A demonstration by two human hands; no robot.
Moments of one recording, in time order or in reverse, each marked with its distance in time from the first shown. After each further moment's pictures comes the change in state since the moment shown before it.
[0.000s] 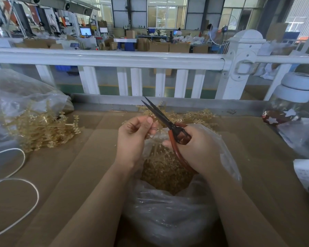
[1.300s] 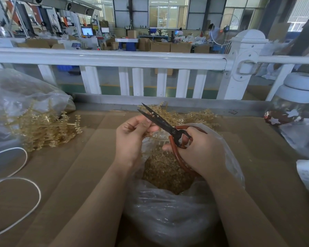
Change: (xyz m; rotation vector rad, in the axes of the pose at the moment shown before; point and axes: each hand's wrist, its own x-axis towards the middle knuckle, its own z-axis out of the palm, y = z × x) left_hand 0.000 0.003 -0.006 -0.105 -0.003 -0.031; right_hand 0.000 0.014 0.017 -0.215 0.212 -0.174
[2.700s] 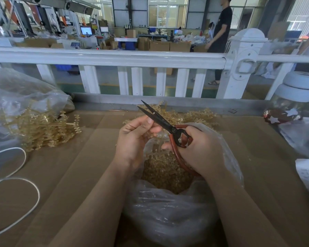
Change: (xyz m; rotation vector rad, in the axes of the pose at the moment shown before) left_hand -0.002 0.005 0.002 -0.173 -0.134 -0.117; right_hand -0.001 -0.008 -0.018 0.064 -0.051 -0.051
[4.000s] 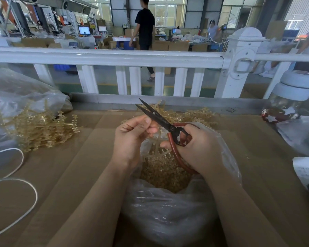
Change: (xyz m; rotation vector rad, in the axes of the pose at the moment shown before) left_hand 0.004 -0.006 -0.005 0.040 0.041 0.037; right_hand 0.000 0.004 0.004 0.083 0.073 -0.009
